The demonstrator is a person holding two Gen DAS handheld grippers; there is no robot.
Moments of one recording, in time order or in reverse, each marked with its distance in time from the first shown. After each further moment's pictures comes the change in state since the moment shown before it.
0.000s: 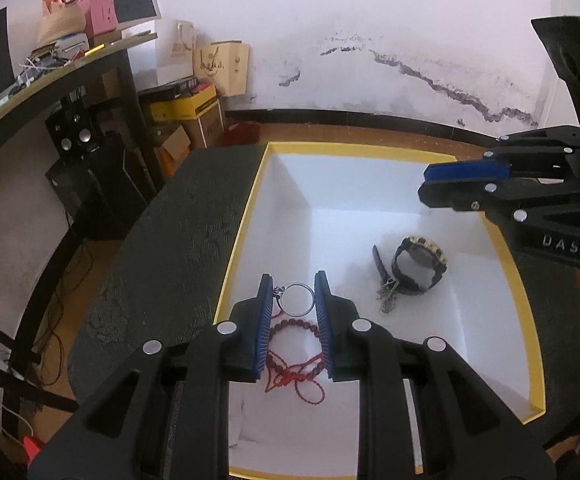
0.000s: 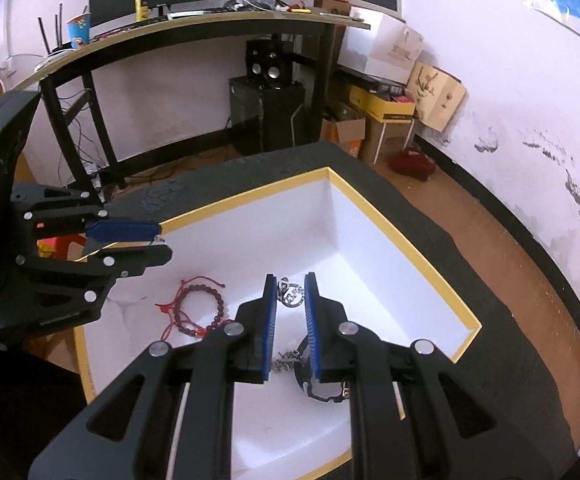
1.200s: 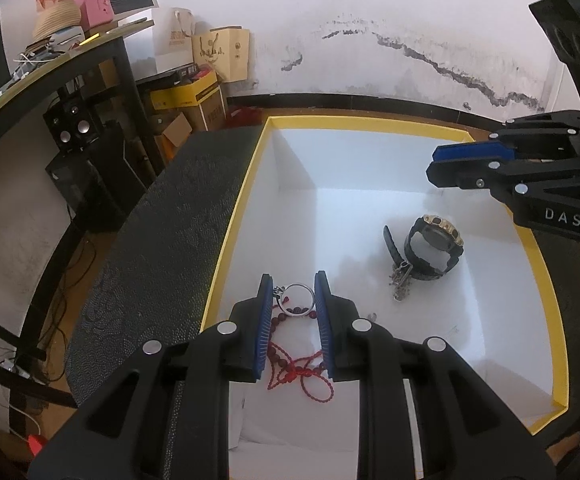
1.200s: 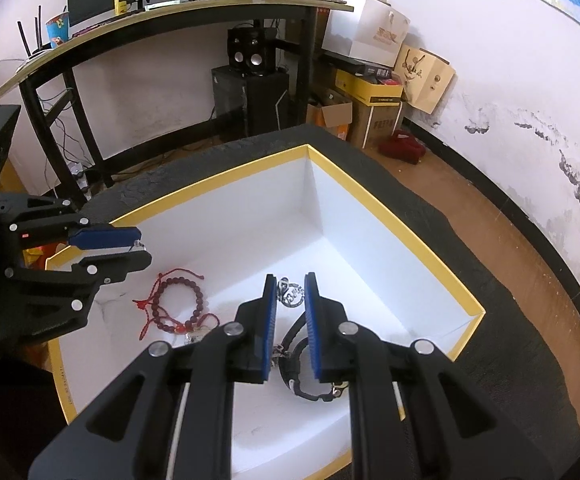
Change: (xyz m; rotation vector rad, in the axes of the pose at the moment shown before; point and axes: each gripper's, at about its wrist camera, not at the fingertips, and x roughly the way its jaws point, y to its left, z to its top) left arm 0.022 -0.008 -0.003 0.019 0.054 0.025; right arm 0.027 -0.008 -0.002 0.044 0.036 -0.031
